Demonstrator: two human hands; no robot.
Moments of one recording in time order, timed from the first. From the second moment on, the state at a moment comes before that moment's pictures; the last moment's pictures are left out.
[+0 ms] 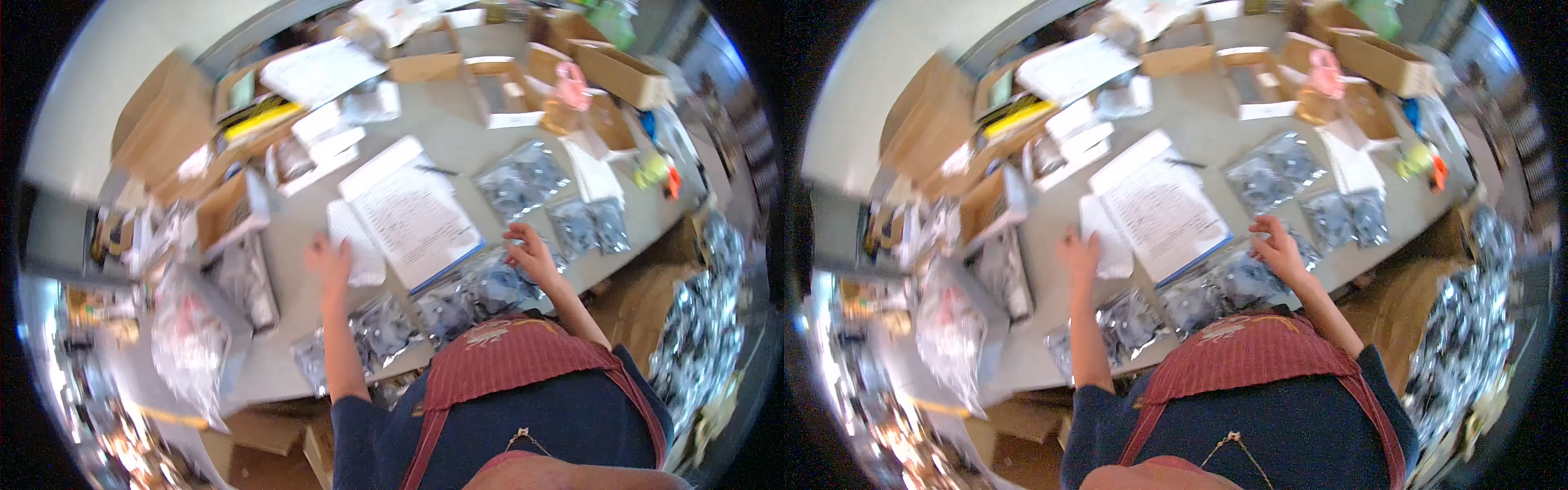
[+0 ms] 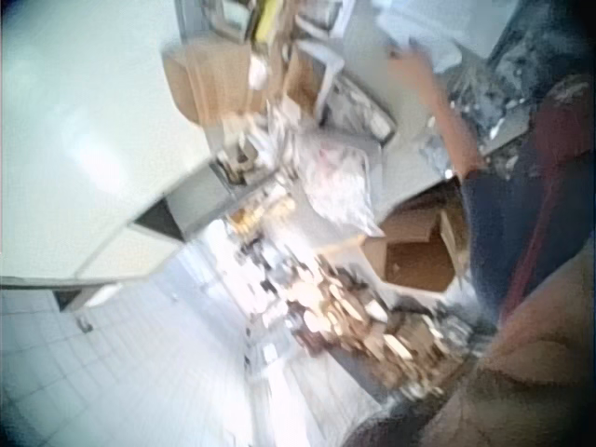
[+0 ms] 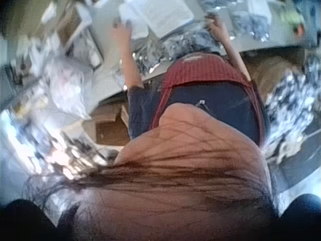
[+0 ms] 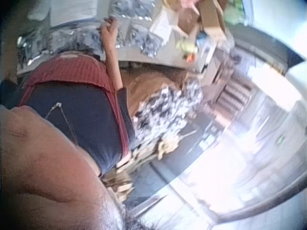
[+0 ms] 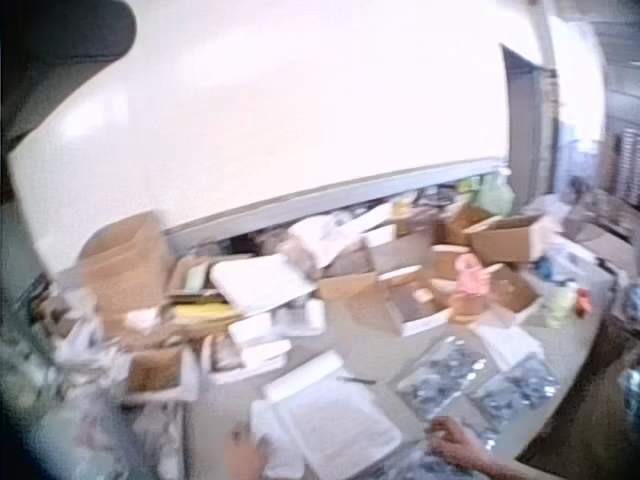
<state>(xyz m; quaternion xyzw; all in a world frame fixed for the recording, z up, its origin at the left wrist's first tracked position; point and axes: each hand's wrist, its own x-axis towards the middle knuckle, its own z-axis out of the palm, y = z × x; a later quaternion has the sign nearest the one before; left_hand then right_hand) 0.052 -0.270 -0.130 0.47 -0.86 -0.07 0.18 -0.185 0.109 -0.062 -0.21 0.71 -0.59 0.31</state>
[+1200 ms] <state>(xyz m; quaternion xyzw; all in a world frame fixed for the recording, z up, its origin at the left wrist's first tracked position) 0.166 -0.047 -0.105 0.54 -0.60 -0.32 0.50 -0.428 0.245 -0.093 -0.12 0.99 -0.08 0.07</state>
